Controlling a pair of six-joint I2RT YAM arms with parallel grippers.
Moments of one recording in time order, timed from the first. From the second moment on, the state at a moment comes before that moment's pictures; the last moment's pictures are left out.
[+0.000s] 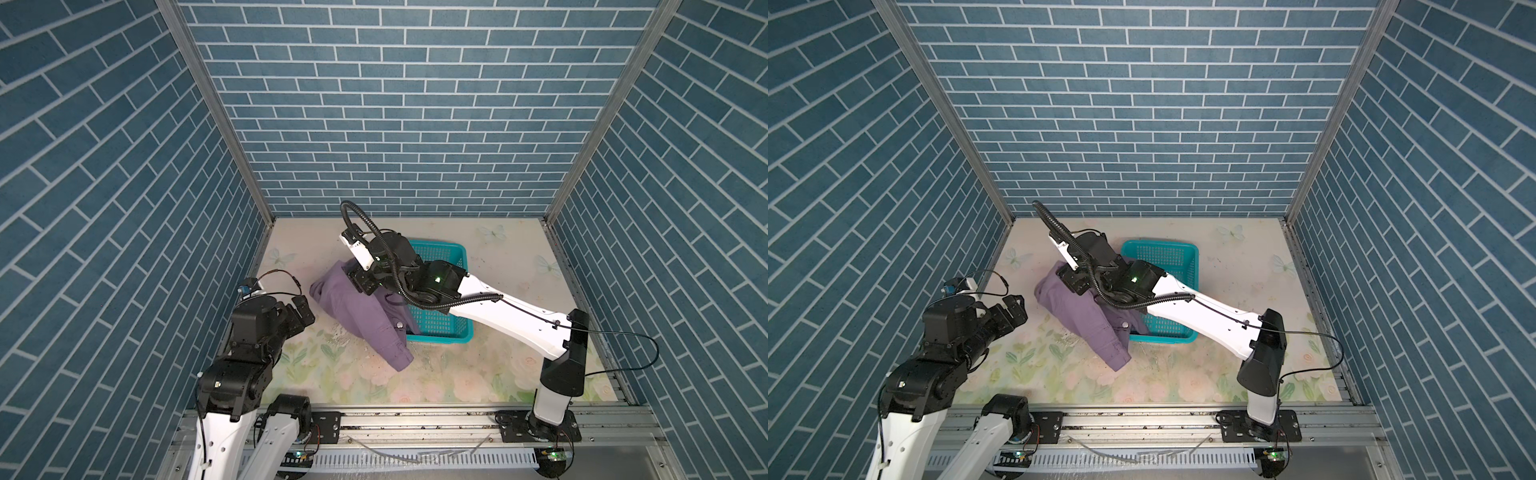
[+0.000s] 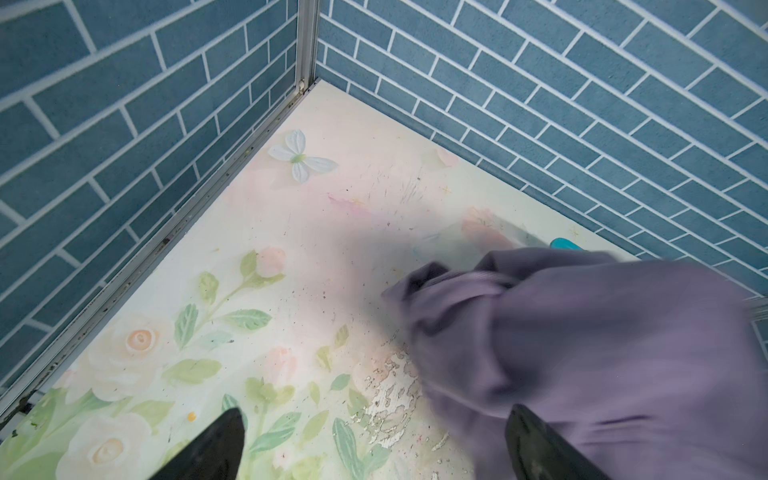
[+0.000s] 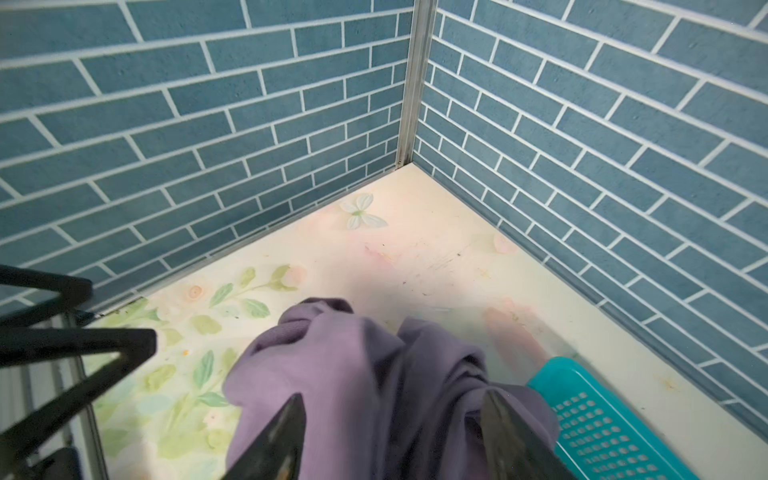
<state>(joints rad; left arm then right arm) -0.13 0.58 0.96 -0.99 -0.19 -0.53 1.16 1.80 1.85 -0.50 0.25 0.02</state>
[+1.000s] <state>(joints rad) -0.62 1.18 0.93 -0.61 0.06 -0.58 0.50 1.42 1.10 -0.66 0.04 0.49</state>
